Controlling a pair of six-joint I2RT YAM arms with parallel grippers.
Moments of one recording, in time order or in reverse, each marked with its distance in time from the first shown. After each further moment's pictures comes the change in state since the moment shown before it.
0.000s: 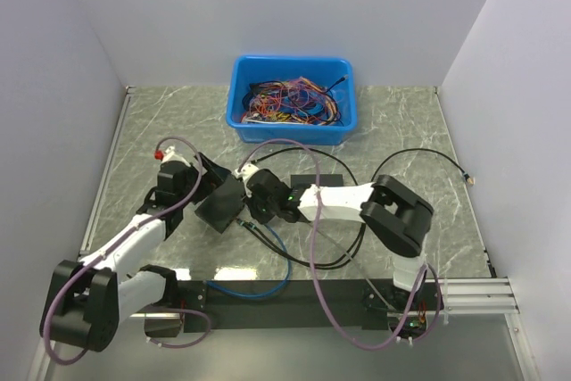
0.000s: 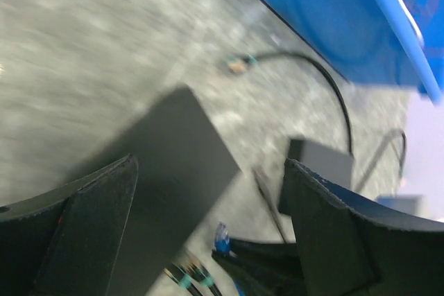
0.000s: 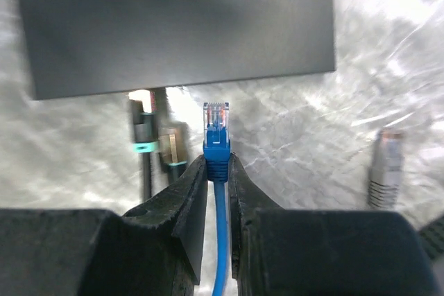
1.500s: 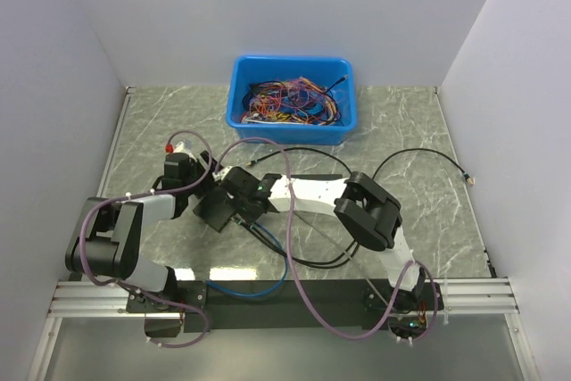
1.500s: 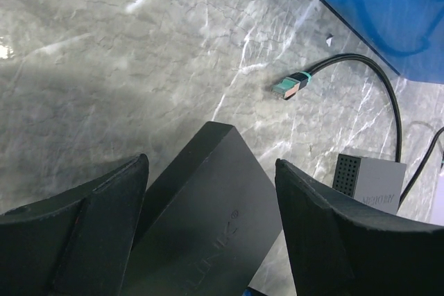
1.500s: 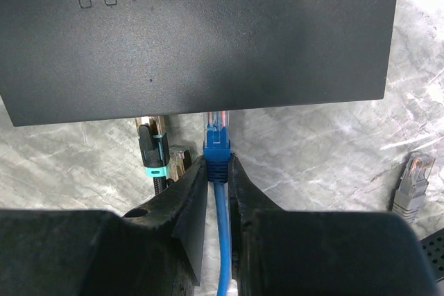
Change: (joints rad) left arm 0.113 0.416 0.057 0.244 0.144 0.121; right arm 0.050 0.236 0.385 -0.410 0.060 -0.006
